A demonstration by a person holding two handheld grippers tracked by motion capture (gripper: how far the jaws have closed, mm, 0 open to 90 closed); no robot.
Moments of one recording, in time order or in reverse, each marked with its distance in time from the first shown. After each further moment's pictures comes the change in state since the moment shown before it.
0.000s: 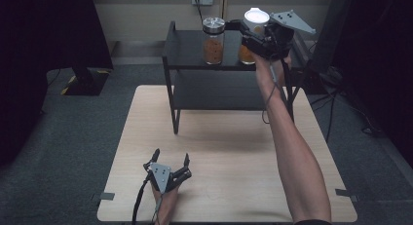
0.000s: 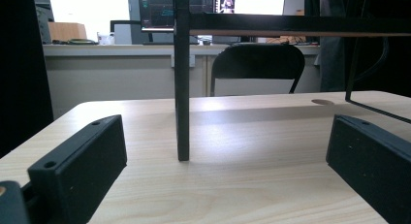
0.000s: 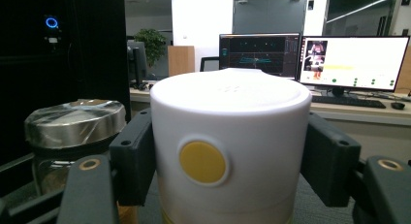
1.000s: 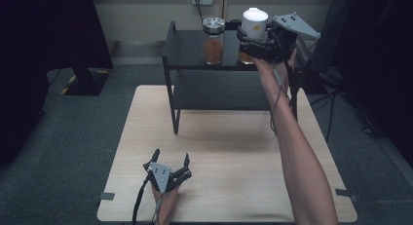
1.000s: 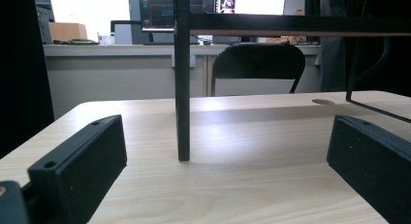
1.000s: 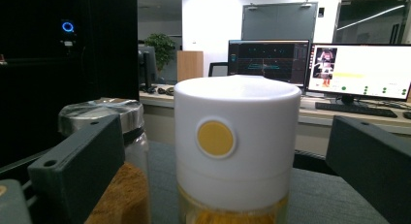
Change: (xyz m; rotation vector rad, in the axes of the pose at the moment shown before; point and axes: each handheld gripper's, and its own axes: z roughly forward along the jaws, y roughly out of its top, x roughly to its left) left arm 0.000 0.000 0.000 0.001 0.000 0.001; right arm -0.005 -0.004 -0.016 -0.028 0.042 -0.014
